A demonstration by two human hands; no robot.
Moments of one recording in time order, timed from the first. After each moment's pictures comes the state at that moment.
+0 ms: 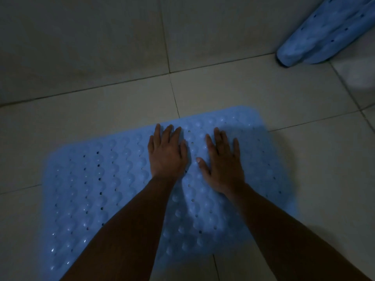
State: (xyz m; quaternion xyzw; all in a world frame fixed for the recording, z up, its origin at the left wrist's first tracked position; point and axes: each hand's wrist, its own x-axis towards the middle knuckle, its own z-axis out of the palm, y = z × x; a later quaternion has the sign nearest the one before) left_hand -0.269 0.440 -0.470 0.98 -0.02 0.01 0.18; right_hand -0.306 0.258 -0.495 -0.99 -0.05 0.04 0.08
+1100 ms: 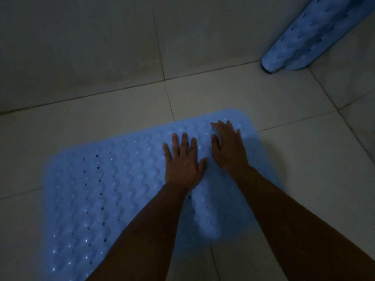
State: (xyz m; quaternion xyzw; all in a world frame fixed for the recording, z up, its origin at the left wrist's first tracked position) left_hand -0.298 0.401 -0.467 0.98 -0.13 -0.10 0.09; right_hand -0.276 0.238 -0.440 -0.95 0.05 0.00 0.31
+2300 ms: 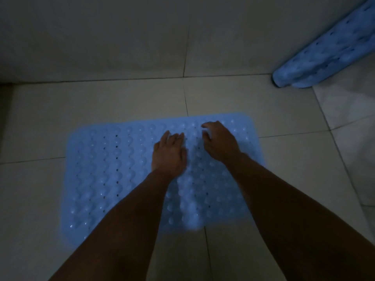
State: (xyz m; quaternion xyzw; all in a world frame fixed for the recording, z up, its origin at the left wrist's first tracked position) left_hand -0.307 0.467 -0.418 0.97 -0.05 -0.09 0.20; right_hand -0.264 0.280 -0.386 -0.96 -0.03 0.09 0.27
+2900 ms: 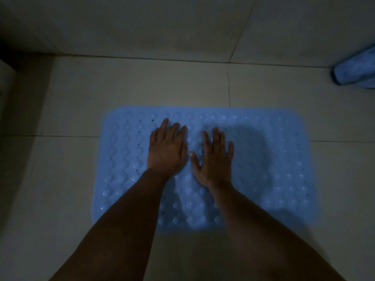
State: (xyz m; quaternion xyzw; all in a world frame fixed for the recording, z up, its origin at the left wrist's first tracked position) left_hand -0.331 0.577 -0.446 0.99 -0.04 0.00 0.11; right_hand -0.339 0.405 -0.482 -0.99 -0.06 0.07 0.08
